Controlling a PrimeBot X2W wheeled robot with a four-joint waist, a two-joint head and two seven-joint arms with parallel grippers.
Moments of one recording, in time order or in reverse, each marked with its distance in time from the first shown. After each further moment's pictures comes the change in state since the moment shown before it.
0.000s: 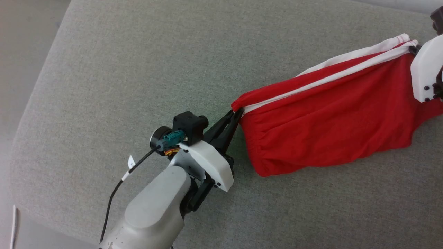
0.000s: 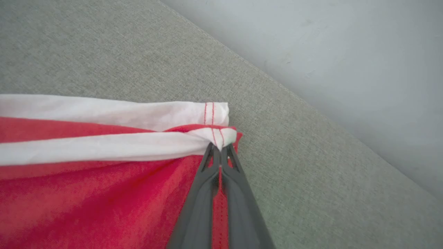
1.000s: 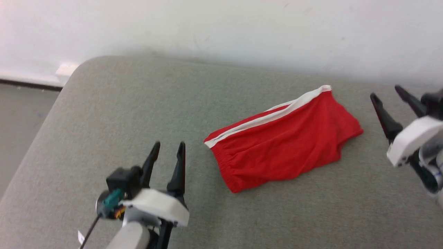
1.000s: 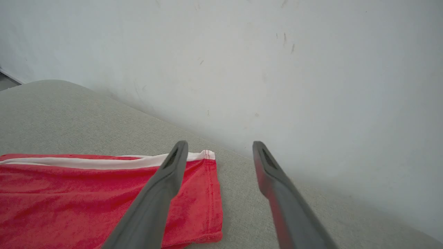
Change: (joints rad) left arm 0.379 0.066 0.266 -0.228 0.035 0.189 -0.079; right arm 0.355 0.008 -0.016 -0.102 0.121 0.000 -0.603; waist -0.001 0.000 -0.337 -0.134
